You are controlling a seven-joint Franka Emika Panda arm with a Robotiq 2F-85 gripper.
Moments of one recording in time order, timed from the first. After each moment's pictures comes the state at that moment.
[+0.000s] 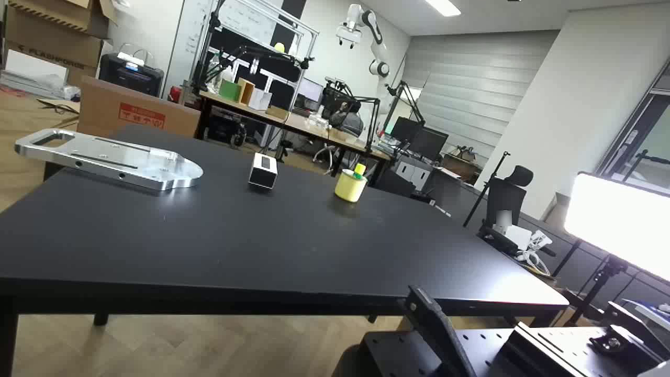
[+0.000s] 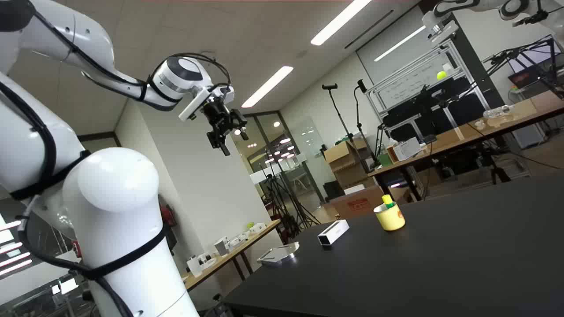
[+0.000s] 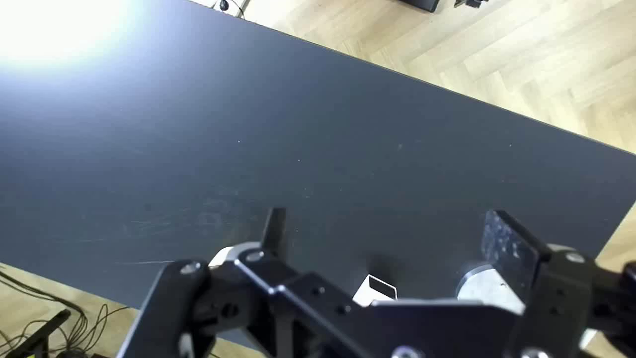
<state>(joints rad) 0.12 -0.47 0.22 -2.23 -0.02 1.77 0.01</state>
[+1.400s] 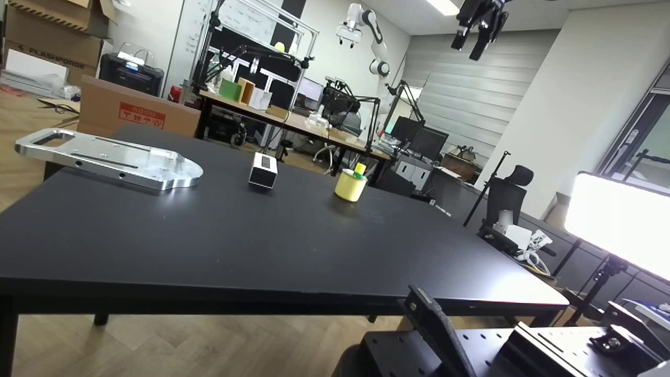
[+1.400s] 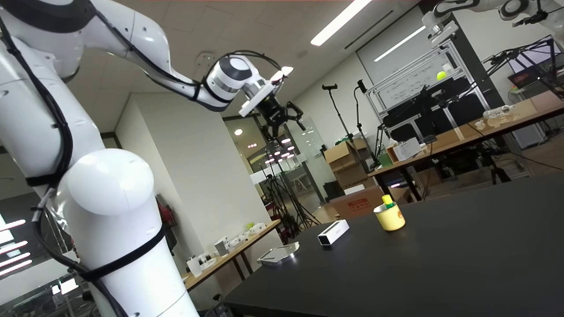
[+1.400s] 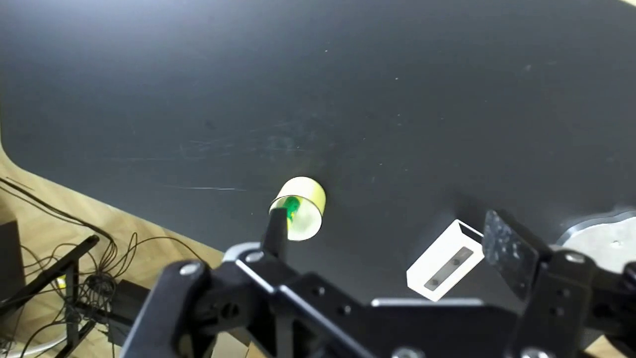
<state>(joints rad) 0.04 -0.20 0.03 -2.17 -0.14 2.15 -0.24</state>
